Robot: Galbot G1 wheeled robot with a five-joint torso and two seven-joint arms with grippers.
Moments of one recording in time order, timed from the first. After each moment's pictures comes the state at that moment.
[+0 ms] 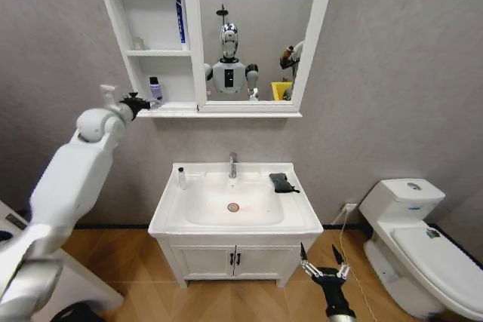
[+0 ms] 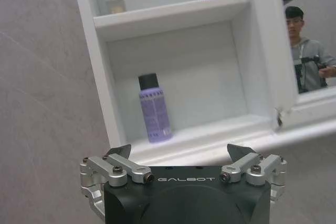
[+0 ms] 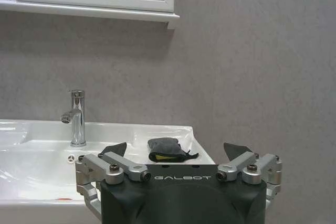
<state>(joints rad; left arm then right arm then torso) 0.33 -0.77 -0.24 -1.67 -0.71 0.49 -0.04 -1.81 1.43 0.60 2.02 0.10 0.40 0.11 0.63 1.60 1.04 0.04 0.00</state>
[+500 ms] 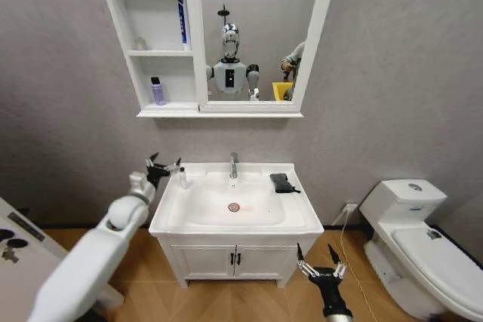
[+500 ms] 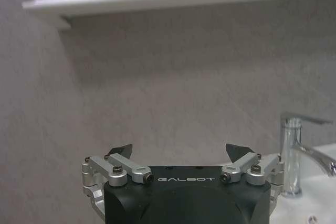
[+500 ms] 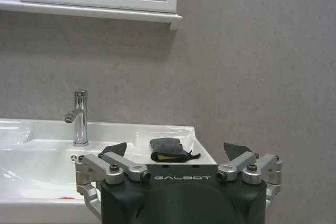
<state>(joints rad) 0.80 -1.01 -0.21 -1.60 -0.48 0.09 -0.12 -1.82 1.43 0.60 2.03 0.09 0.41 0.11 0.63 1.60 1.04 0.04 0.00</state>
